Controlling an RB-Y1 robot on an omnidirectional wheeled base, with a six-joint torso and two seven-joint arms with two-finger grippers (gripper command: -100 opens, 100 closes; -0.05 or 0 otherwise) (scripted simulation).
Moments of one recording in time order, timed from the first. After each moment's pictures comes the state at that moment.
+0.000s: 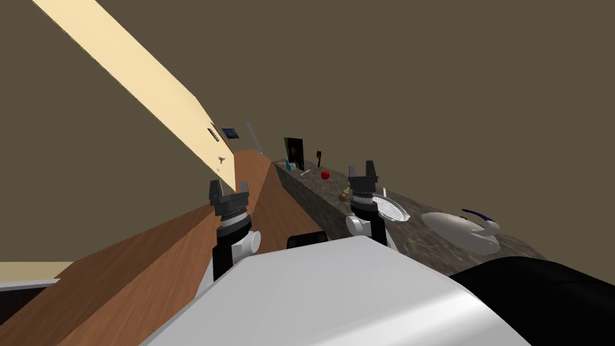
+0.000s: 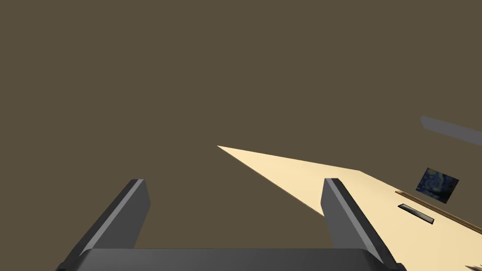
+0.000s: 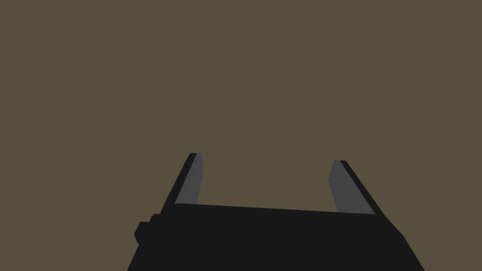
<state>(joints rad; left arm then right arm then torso) 0.49 -0.01 0.07 -2.22 0.06 -0.62 0.08 0.49 -0.02 0.02 -2.36 -0.04 -0.55 0.04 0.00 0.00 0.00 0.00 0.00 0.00</state>
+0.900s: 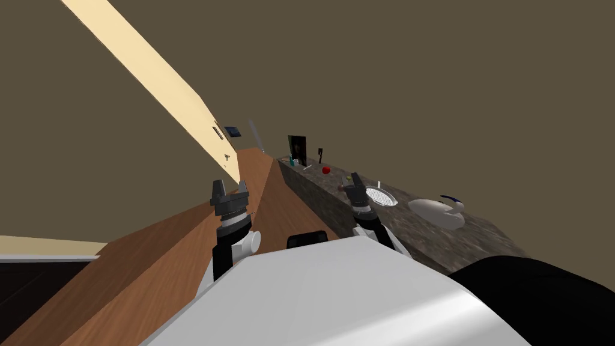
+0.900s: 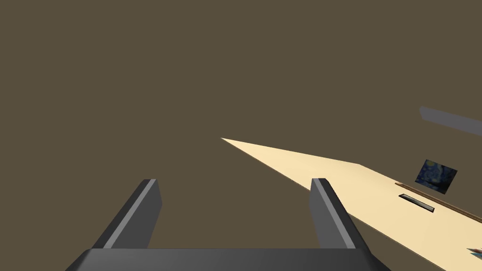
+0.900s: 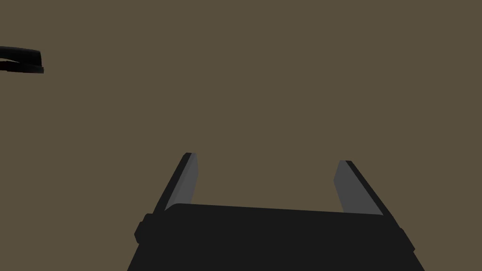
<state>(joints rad) 0.49 -0.01 0.07 -2.22 0.06 -0.62 0.08 0.60 -0.27 0.07 -2.29 -0.03 -0.63 0.06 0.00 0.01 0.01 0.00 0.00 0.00</state>
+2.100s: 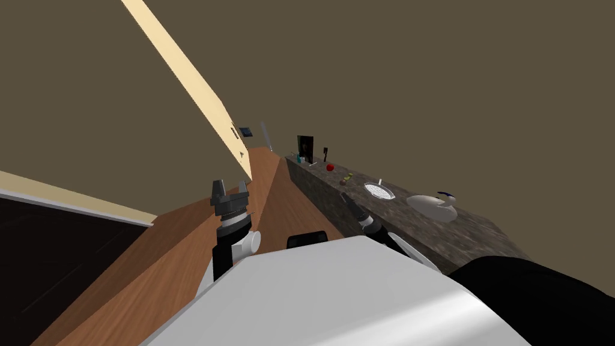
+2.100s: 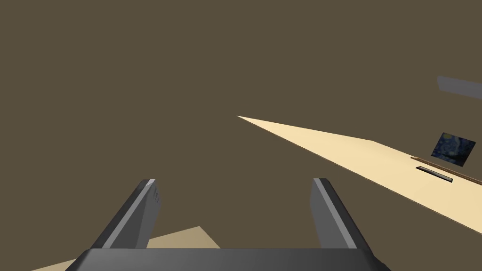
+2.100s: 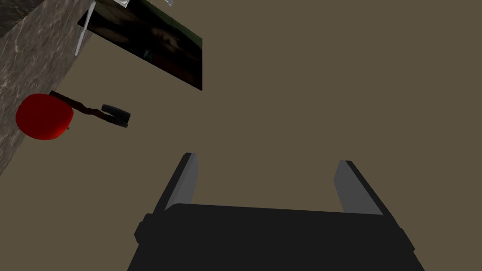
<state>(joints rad) 0.49 -0.01 0.07 -2.22 0.06 -0.62 0.08 0.71 -0.61 0.10 -2.07 -0.03 -0.70 0.18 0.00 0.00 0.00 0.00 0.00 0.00</state>
